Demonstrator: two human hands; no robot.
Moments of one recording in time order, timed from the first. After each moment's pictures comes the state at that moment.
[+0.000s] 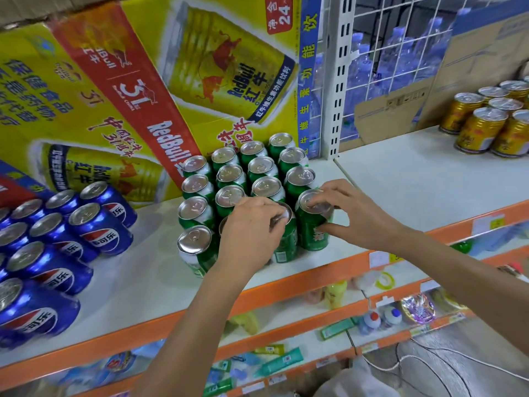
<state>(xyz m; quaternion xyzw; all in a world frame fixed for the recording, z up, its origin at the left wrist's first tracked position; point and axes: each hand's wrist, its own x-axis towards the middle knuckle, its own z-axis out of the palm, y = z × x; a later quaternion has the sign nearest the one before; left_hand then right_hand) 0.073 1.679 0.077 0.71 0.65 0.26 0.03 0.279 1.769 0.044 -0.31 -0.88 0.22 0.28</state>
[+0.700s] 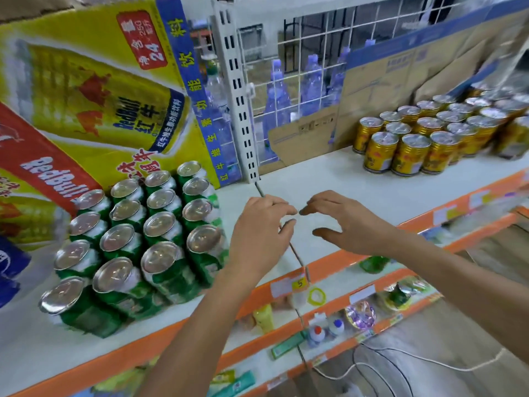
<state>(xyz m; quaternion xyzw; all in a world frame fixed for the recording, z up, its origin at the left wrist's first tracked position) 0.238 1.764 0.077 0.75 0.59 0.30 0.05 0.432 1.812 0.071 -0.35 -0.89 0.18 0.21</state>
